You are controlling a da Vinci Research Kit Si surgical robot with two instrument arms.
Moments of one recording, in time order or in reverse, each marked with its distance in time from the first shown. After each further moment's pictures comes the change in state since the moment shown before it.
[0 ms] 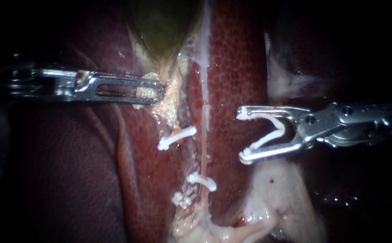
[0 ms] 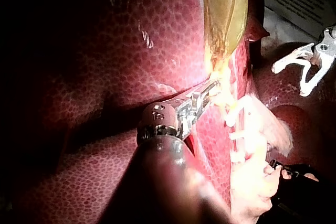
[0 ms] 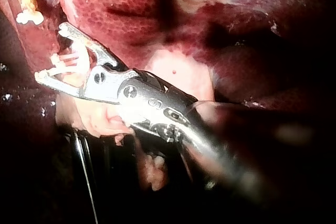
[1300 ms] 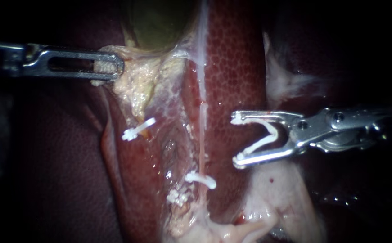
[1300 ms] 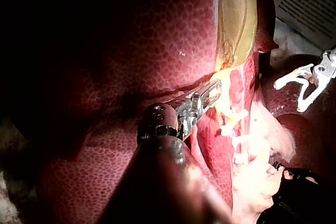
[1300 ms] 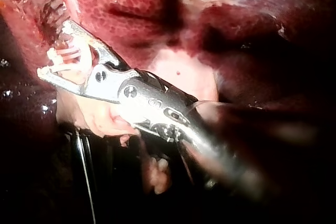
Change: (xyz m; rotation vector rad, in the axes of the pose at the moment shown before) right arm -0.004 0.000 0.003 0.008 -0.061 -0.024; left arm -0.005 -0.001 -0.009 -0.006 -0.047 -0.032
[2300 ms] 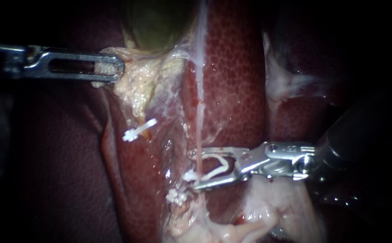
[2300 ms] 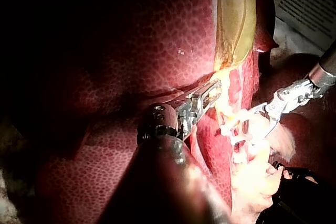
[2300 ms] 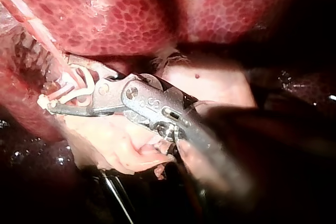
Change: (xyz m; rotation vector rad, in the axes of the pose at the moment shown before) right arm -0.013 0.003 0.010 -0.003 -0.098 0.232; left arm 0.000 0.000 0.000 -0.003 -0.002 0.002
